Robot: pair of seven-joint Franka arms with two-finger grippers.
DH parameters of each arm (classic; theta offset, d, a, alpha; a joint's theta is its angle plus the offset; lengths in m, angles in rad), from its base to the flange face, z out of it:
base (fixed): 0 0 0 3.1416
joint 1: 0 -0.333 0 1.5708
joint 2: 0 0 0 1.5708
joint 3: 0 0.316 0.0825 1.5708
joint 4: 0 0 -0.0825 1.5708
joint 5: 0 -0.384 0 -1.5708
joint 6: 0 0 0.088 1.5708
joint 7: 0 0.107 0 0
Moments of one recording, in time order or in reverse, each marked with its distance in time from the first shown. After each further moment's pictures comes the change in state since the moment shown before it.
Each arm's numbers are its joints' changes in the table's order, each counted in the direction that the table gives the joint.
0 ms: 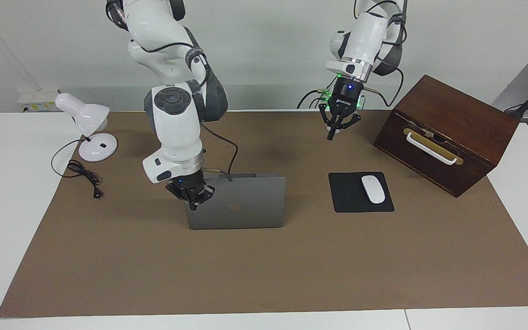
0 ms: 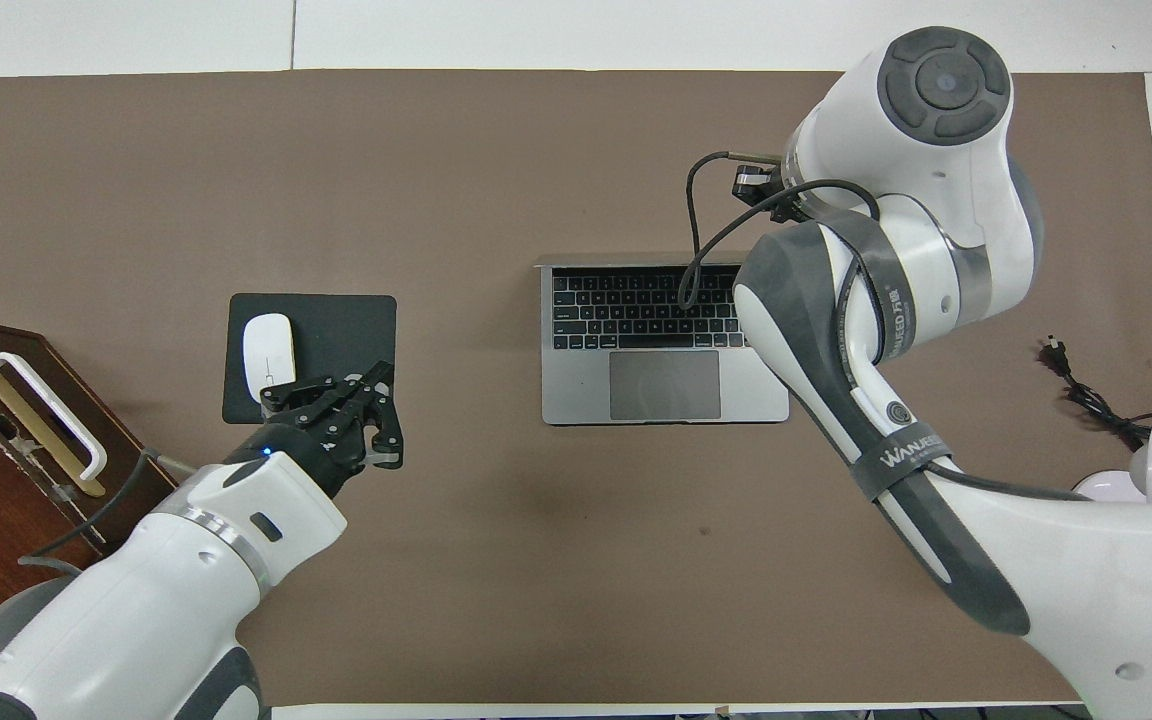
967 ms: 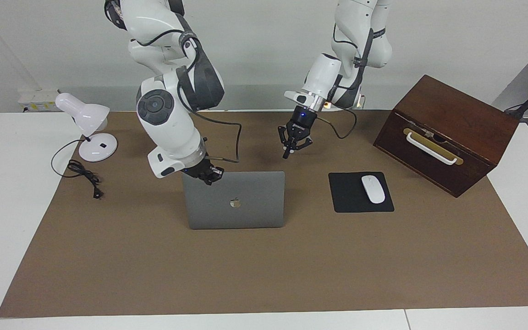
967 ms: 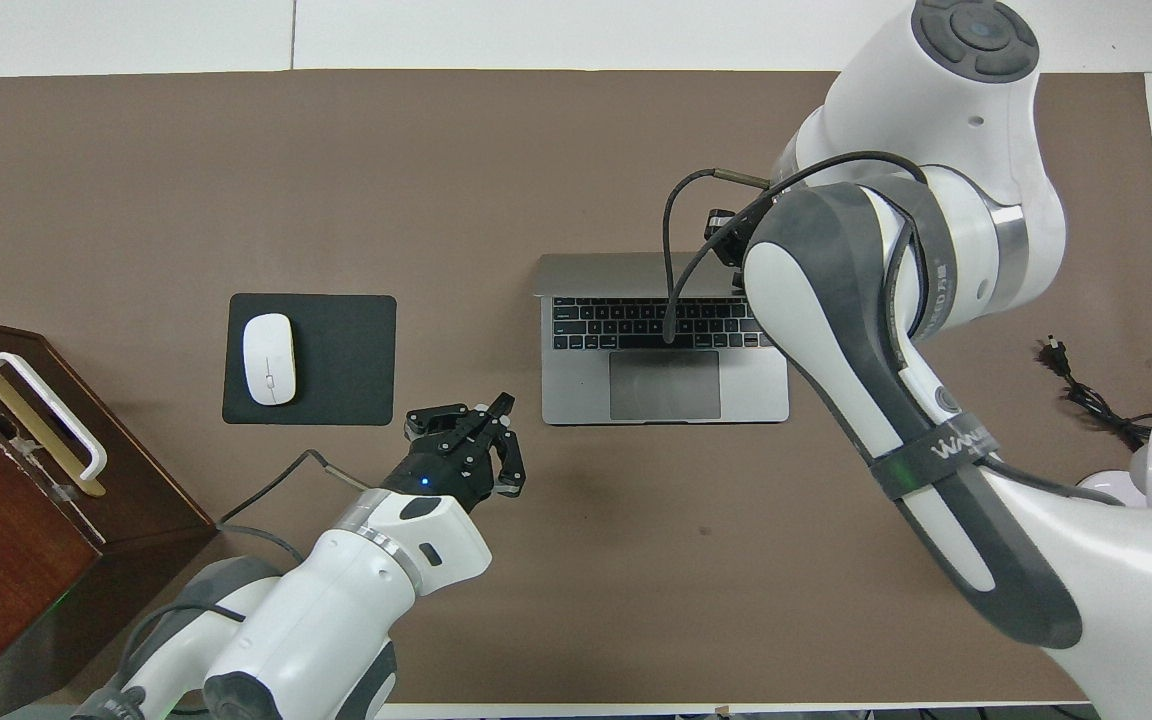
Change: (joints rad) left arm 0.207 0.399 0.001 -0.048 0.000 0.489 0.001; right arm 0.023 0.000 0.005 0.053 -0.219 -0.241 -0.013
